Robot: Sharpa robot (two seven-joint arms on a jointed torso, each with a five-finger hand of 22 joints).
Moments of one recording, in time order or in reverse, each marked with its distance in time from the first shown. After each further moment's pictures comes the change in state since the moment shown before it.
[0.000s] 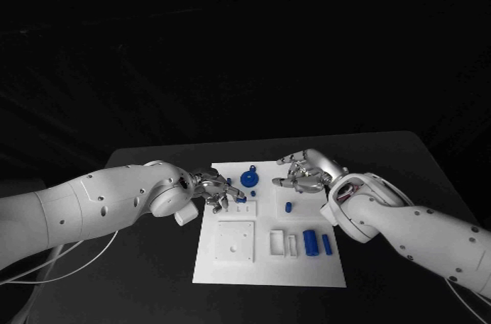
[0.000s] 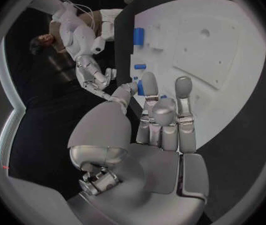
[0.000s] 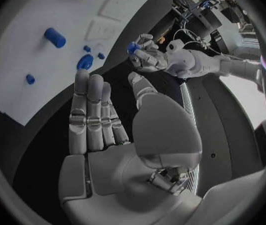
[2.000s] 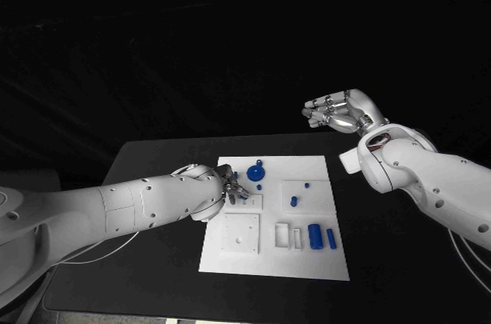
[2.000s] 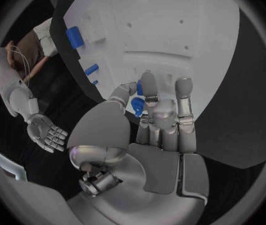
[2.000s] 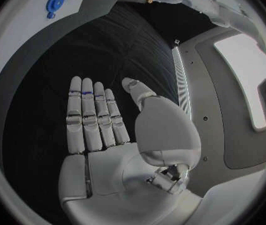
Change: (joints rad) left arm -0.062 0.172 -0.024 -0.062 -0.451 -0.299 -0.315; left_hand -0.018 -0.018 -0.002 -0.002 0.025 0.014 0.011 0.002 0.006 0.005 -0.004 0.037 -0.002 0.011 0.003 0.023 0.003 0.000 0.004 0.004 0.019 0.000; right arm 0.059 0.001 0.151 -0.069 0.262 -0.028 0.156; right_hand -0.099 0.045 0.198 -0.106 0.054 0.185 -0.003 0.000 0.004 0.204 0.050 -0.740 -0.465 0.016 0.102 -0.662 -0.582 0.000 -0.174 0.113 0.016 -1.025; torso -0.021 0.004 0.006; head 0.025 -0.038
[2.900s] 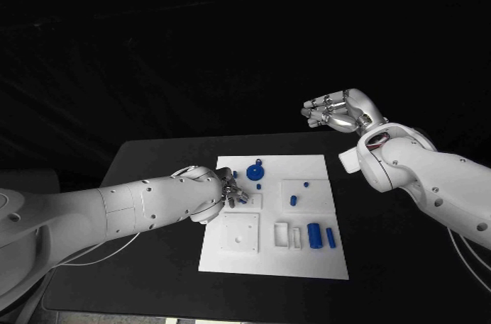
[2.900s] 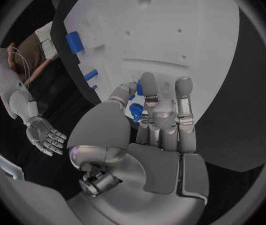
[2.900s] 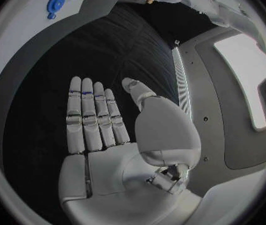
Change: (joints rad) left arm -0.010 0.005 0.000 -0.007 0.003 0.032 -0.003; left_hand 0.001 0.001 -0.001 -0.001 0.004 0.000 0.000 -0.003 -0.004 0.000 0.000 0.000 0.000 0.001 0.001 0.000 -0.005 0.000 0.000 0.000 0.000 0.000; right arm 0.000 0.000 0.000 -0.002 -0.001 0.008 -0.001; right_hand -0.004 0.004 -0.004 -0.004 -0.004 0.000 0.000 0.000 0.000 -0.004 0.004 0.000 0.000 0.000 0.000 0.000 0.000 0.000 -0.004 0.003 0.004 -0.001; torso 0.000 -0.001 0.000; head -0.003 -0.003
